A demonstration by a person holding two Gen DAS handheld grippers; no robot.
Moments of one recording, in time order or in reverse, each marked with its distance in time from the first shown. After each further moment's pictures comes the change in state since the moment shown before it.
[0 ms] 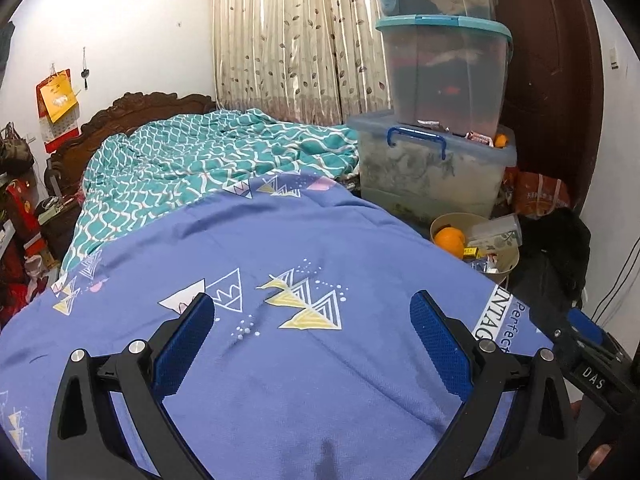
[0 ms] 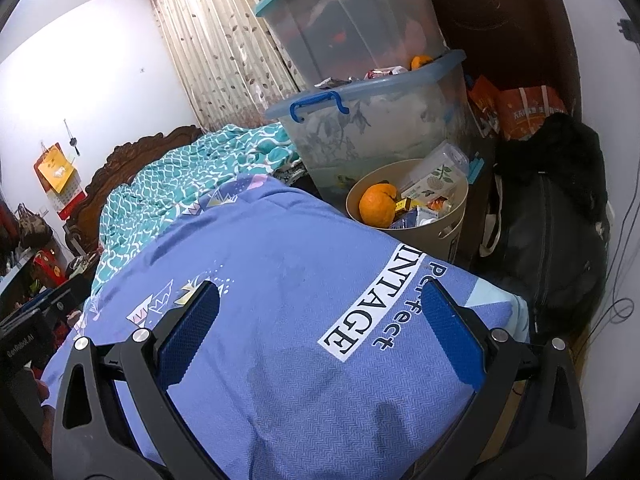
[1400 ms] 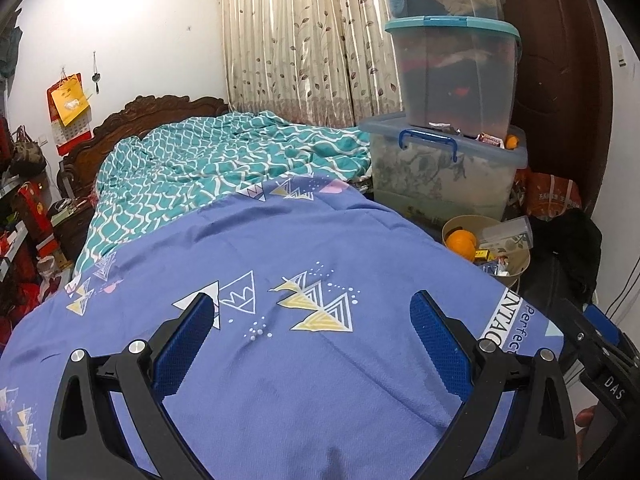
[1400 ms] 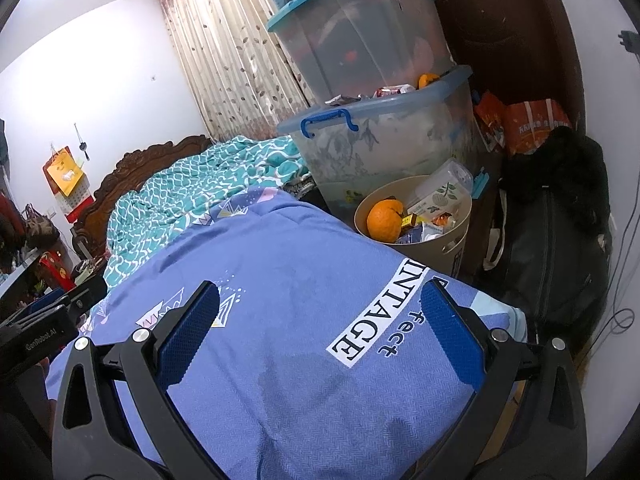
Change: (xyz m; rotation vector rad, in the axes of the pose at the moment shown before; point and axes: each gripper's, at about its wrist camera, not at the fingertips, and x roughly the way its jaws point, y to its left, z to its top) left arm -0.004 -0.002 0.002 0.004 0.003 0.057; right arm -0.015 0.007 0.005 -0.020 -0.044 0.027
